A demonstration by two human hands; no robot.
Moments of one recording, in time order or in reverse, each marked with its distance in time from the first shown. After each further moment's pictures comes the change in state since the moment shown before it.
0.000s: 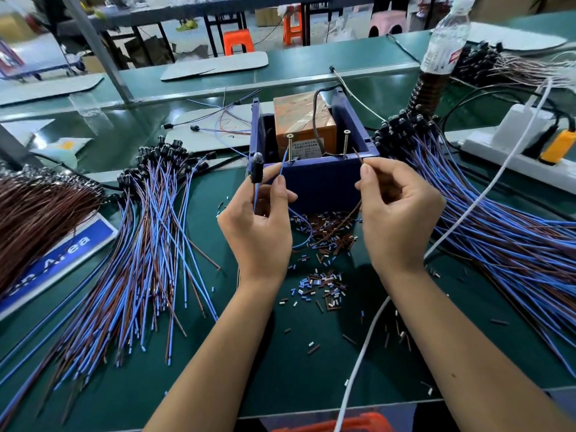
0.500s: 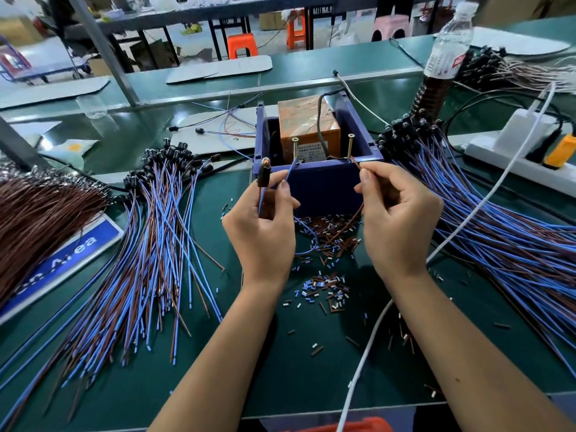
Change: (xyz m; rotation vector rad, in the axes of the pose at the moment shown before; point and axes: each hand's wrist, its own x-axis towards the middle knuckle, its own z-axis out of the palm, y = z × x) left_hand 0.000 0.002 -0.002 -0.005 -0.003 -0.024; right_hand 0.001 0.001 0.000 -0.029 -0.055 -0.055
